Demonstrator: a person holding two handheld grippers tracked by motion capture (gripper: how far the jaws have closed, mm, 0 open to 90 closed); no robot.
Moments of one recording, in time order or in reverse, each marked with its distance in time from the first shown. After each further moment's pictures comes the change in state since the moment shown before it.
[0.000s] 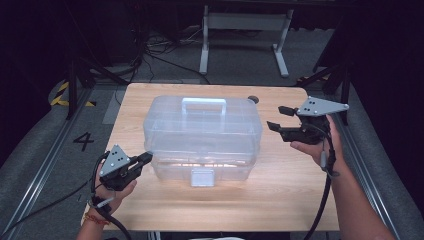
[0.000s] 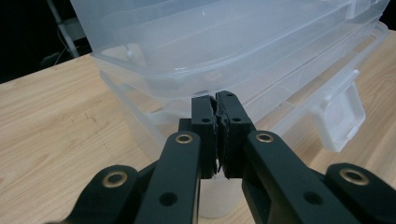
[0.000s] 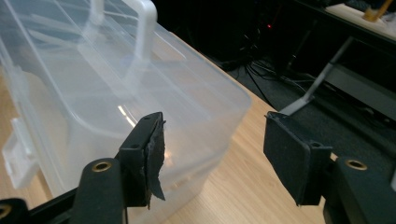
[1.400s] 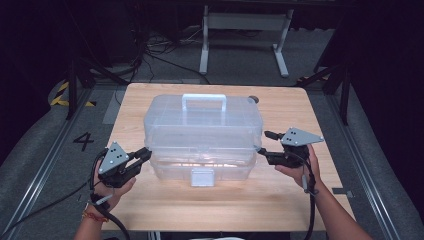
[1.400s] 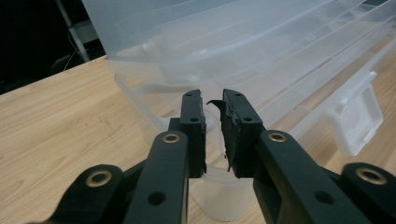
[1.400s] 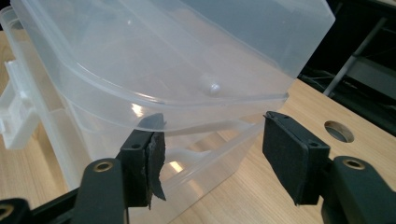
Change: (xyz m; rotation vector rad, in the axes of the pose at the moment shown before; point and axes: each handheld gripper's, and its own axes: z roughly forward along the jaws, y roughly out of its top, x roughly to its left) left arm 0.006 0.003 0.001 0.009 0.036 0.024; right arm 0.036 -0.071 0.042 -0.044 0.044 0.006
